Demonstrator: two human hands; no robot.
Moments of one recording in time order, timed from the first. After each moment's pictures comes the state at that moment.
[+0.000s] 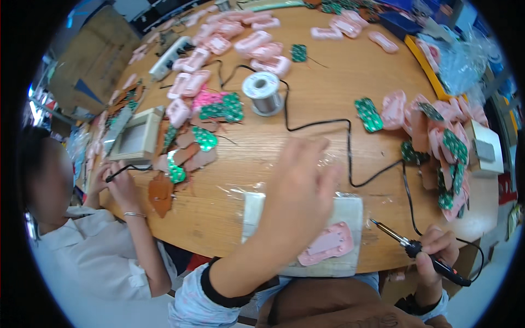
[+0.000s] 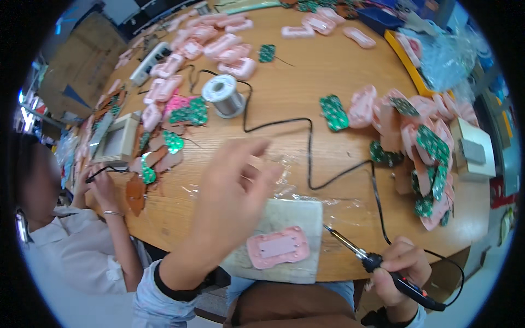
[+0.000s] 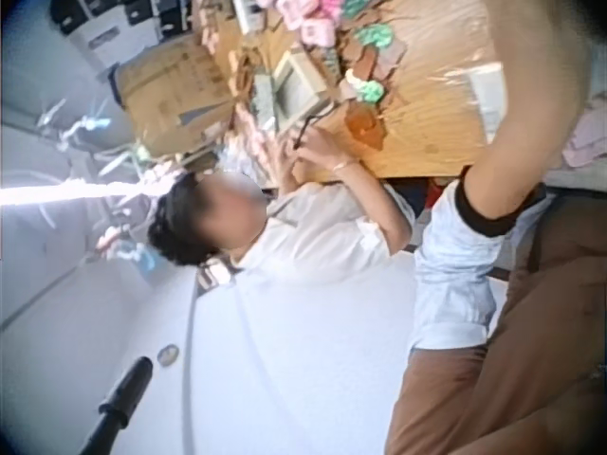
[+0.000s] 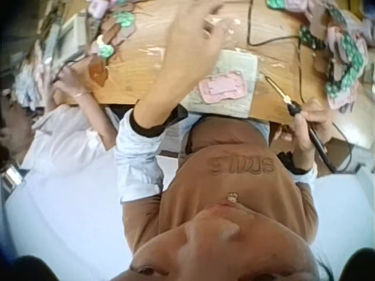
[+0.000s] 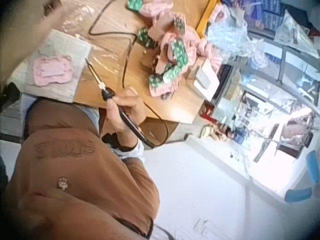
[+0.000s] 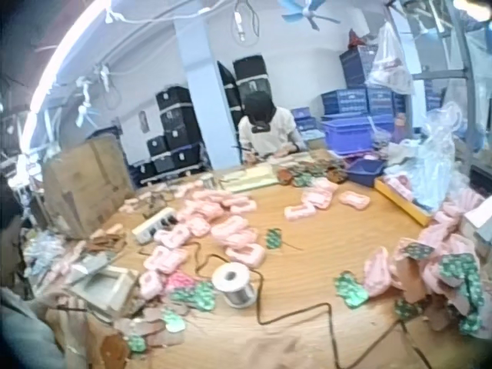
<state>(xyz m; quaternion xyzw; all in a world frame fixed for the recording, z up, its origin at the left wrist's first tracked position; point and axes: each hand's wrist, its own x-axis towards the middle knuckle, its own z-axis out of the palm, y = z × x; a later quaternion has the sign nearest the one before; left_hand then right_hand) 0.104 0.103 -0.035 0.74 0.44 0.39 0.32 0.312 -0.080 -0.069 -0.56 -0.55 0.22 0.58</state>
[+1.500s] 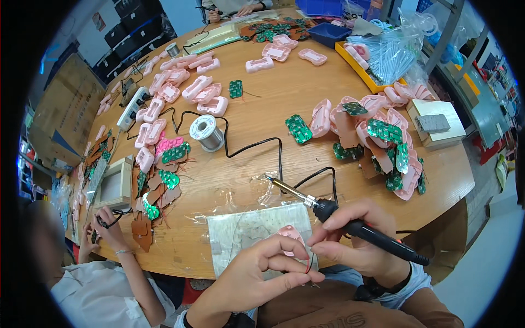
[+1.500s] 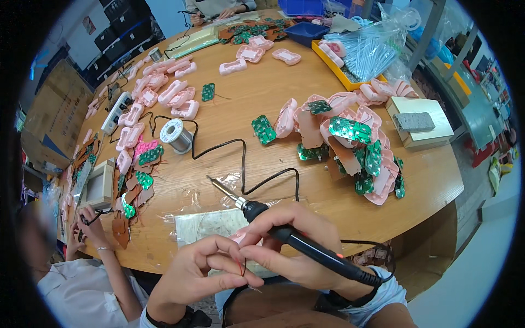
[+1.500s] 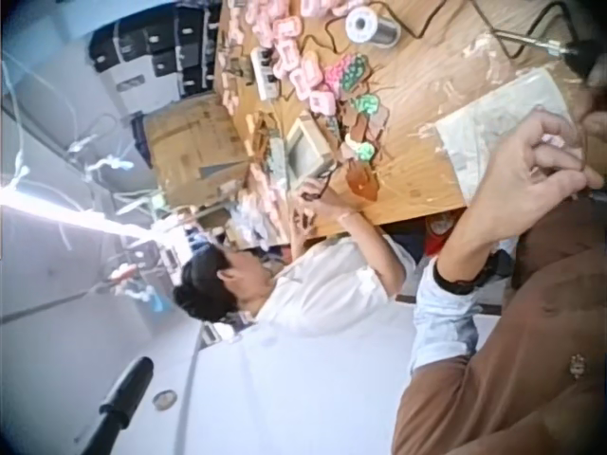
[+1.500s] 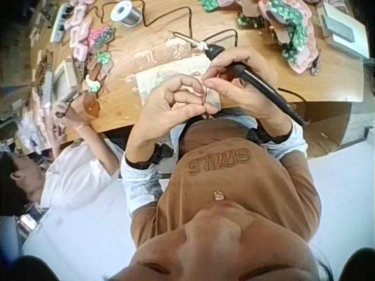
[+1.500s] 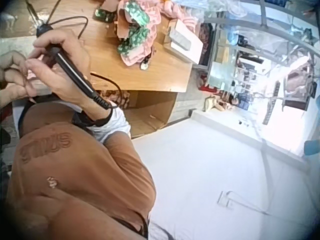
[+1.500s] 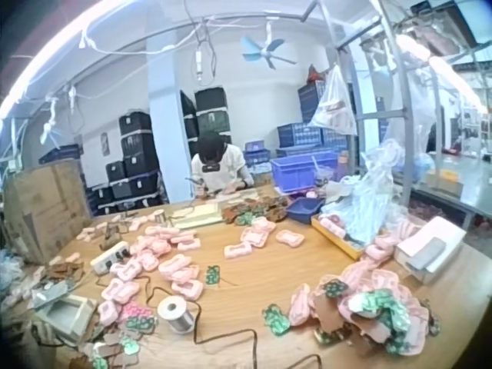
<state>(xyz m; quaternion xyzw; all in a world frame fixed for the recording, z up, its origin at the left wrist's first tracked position) 0.077 0.042 0.004 0.57 0.25 0.09 0.78 0.264 -0.032 -0.018 -0.45 -0.51 0.37 0.63</state>
